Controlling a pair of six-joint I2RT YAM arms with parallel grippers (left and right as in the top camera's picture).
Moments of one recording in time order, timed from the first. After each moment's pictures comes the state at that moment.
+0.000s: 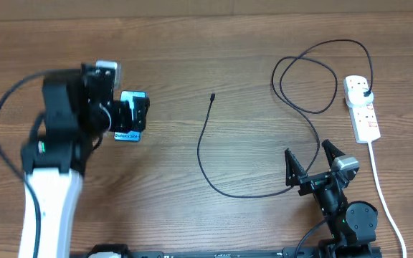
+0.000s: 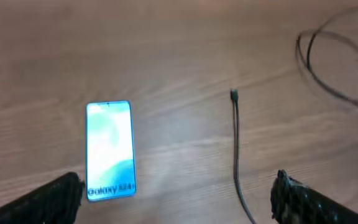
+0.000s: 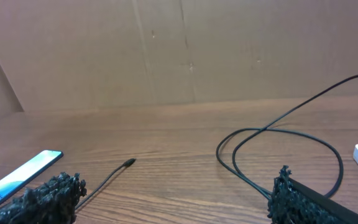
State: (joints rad) left arm 0.00 1.23 1.25 -0.83 0.28 0.03; right arm 0.11 0.01 0.02 -0.02 -0.18 0.17
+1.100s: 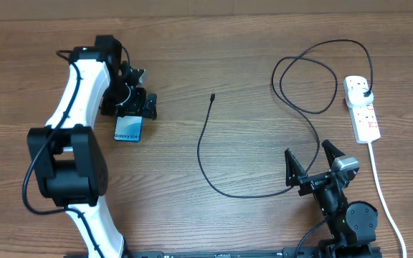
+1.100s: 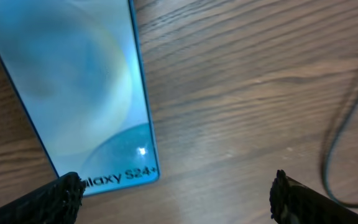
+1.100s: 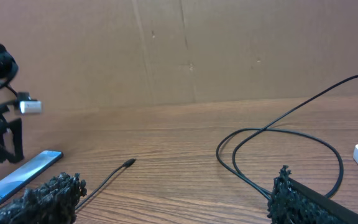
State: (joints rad) left arm 0.00 2.07 1.68 -1.22 0.20 0.17; right arm 0.11 0.01 0.02 -0.02 -0.18 0.17
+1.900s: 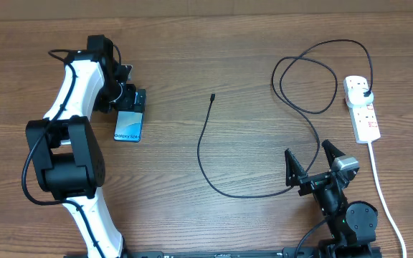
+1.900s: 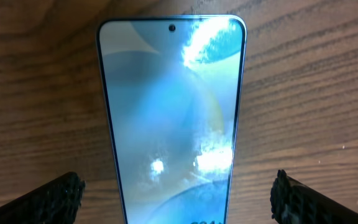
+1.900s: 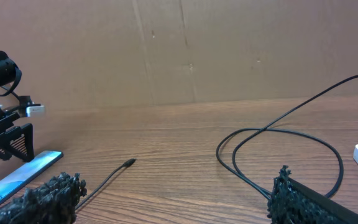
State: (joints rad) left arm 0.06 2.13 1.68 -1.06 0.09 0.13; right arm 0.11 0.01 0.02 -0.02 -0.18 0.17
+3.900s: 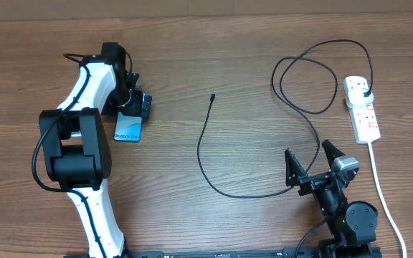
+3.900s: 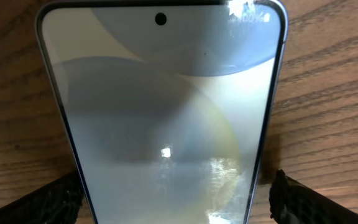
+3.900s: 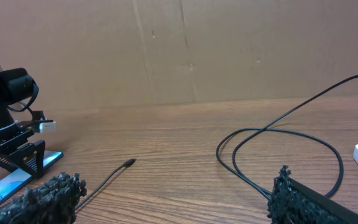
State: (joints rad) left arm 0.02 2.22 1.67 -1.02 0.02 0.10; right arm 0.11 0.01 0.02 -0.02 -0.18 0.17
